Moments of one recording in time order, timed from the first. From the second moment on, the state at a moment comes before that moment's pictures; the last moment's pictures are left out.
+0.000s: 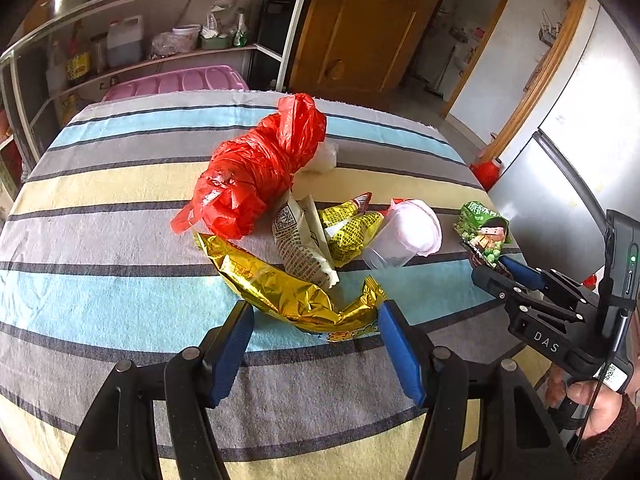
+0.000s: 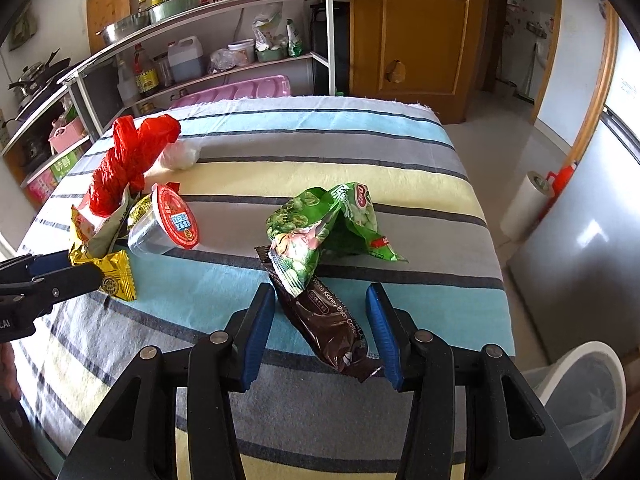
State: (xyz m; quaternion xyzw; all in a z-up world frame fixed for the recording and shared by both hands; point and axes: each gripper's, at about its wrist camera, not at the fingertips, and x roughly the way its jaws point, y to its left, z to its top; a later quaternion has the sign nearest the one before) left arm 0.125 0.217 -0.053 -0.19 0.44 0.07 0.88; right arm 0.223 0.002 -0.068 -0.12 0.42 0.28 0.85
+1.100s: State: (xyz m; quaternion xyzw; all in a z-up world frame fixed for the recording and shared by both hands) left arm 0.102 0.196 -0.041 -0.17 0.43 0.05 0.89; right arm 0.193 -0.008 -0.061 -0.10 0.42 0.31 0.85
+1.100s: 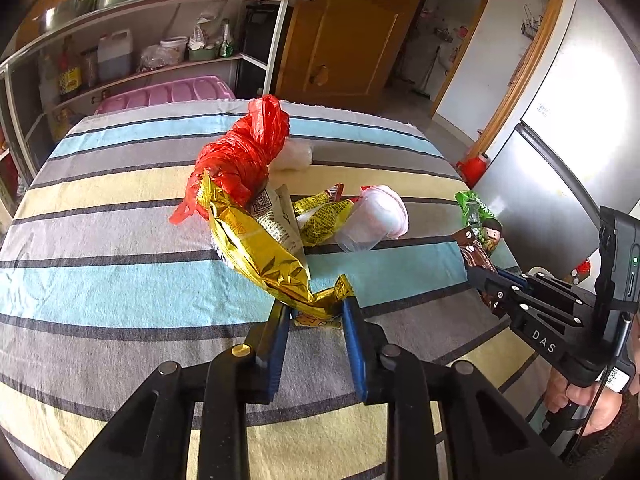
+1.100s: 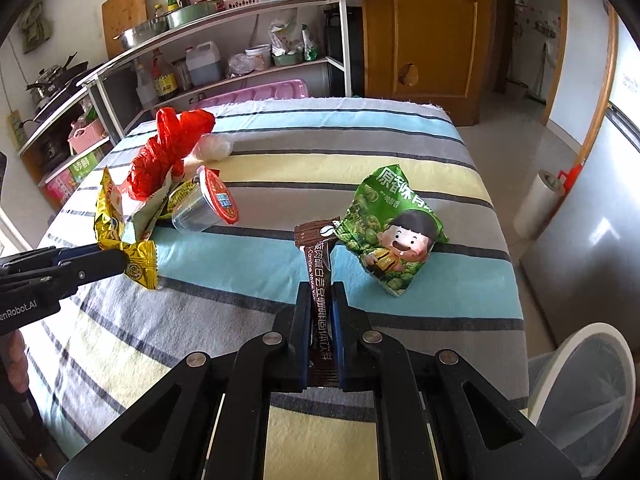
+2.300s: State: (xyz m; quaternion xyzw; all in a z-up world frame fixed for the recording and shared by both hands) left arm 0.088 0.069 0.002 -0.08 0.38 -0.08 0.92; right arm 0.127 -0.114 -0.008 -0.02 0.35 0.24 0.90
